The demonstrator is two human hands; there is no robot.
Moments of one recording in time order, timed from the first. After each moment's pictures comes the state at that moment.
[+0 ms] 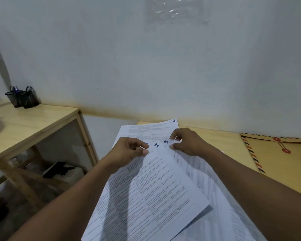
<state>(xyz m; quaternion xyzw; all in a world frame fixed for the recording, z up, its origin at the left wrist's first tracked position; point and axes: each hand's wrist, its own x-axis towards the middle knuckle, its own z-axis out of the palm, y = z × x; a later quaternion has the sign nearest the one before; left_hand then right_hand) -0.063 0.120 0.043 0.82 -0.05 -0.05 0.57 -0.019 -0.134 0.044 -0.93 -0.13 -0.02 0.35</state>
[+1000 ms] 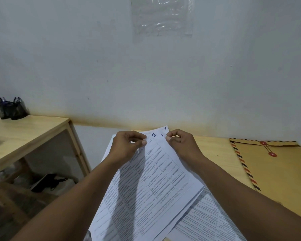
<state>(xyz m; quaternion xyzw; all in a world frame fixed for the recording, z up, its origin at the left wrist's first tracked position) -0.037 0.078 0.068 0.84 -0.05 0.11 0.53 -0.035 -0.133 0.044 -0.72 -0.03 -0.07 0.69</state>
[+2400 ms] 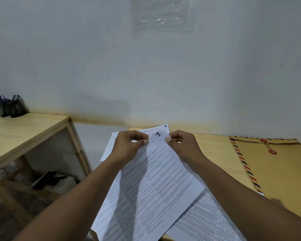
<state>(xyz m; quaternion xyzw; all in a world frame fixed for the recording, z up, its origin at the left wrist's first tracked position) -0.040 0.071 0.062 0.82 -0.03 0.08 0.57 -0.038 -0.134 0.031 -0.73 -0.04 -0.12 0.67</state>
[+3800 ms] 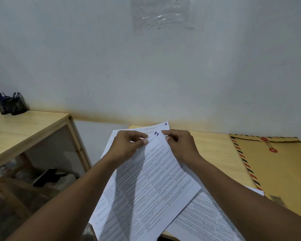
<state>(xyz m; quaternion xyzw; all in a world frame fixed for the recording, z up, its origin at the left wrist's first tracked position) -0.044 0.081 0.061 0.85 -0.06 0.07 0.53 -0.042 -0.123 0.037 -0.82 -0.03 -0.15 0.56</state>
